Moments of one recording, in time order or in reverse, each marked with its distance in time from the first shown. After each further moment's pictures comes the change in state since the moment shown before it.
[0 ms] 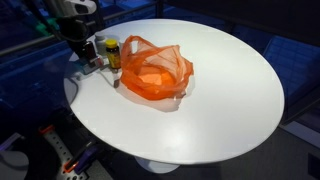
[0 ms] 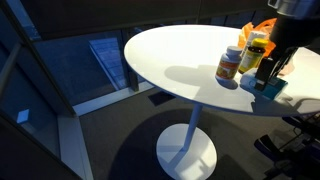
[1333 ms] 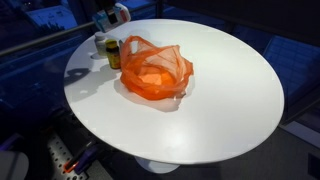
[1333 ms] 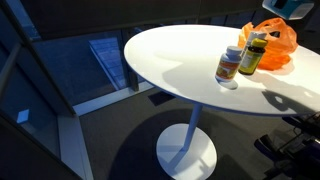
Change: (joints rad) arm -0.202 -0.273 -0.059 0.174 -0.019 -0.229 0.069
